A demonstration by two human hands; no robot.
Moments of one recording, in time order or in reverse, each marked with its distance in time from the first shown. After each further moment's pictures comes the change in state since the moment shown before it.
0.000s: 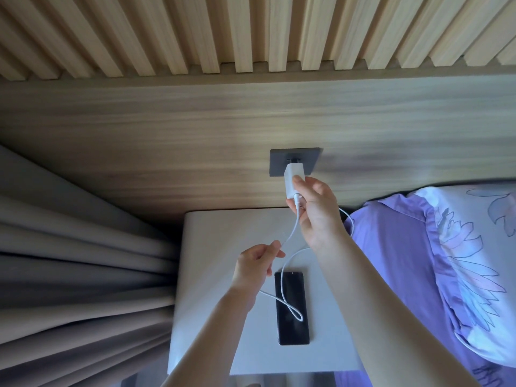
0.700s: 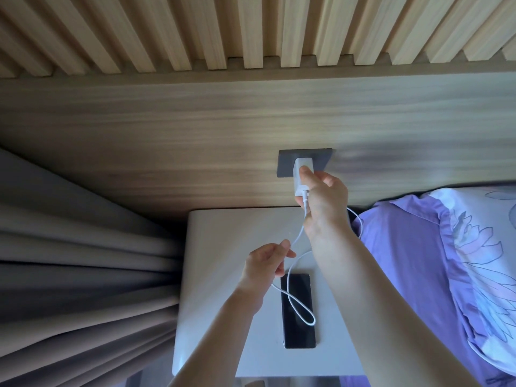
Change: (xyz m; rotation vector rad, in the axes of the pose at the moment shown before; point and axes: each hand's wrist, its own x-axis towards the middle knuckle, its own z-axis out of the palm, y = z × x) left_hand 0.014 -0.001 0.000 -0.091 -0.079 -0.022; right_hand 0.015 -0.003 0.023 -0.055 0.238 0.010
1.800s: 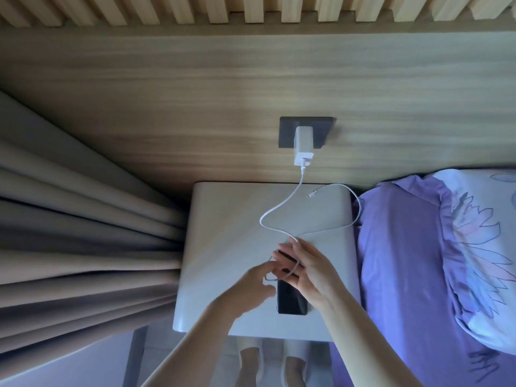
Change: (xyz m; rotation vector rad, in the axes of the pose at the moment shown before) left_hand -0.048 -0.064 -0.012 0.433 -0.276 -0.118; right_hand -0.039 0.125 -0.123 0.054 -0.371 0.488
